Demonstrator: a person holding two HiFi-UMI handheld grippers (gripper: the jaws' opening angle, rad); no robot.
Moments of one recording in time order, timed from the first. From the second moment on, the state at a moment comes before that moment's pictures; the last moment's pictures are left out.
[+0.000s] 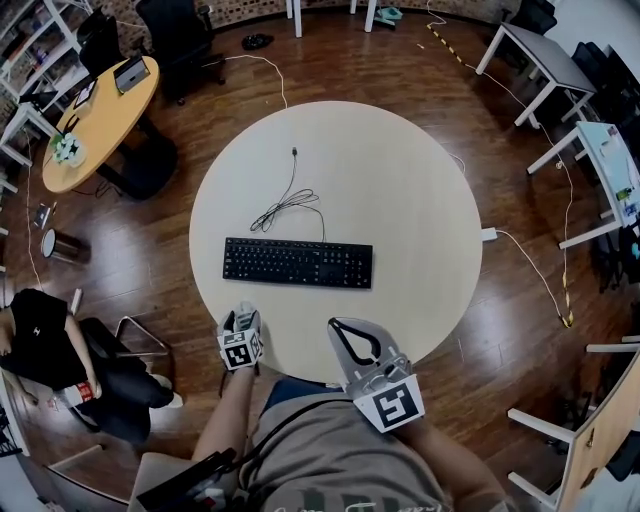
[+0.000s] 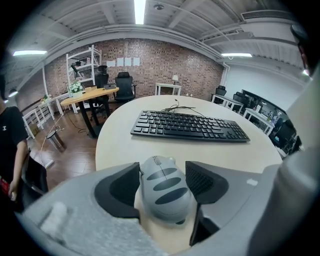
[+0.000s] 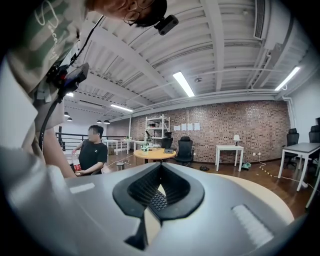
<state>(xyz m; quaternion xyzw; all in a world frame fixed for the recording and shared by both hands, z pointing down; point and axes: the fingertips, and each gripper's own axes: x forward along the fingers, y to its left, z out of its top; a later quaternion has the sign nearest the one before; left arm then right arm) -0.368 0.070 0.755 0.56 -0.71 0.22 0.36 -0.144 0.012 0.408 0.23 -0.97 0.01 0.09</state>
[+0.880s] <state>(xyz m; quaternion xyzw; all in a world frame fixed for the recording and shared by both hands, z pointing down) -0.300 0.092 0.756 0.56 -0.69 0.26 0.38 -0.092 0.007 0.403 0.21 -0.97 0.03 0.05</state>
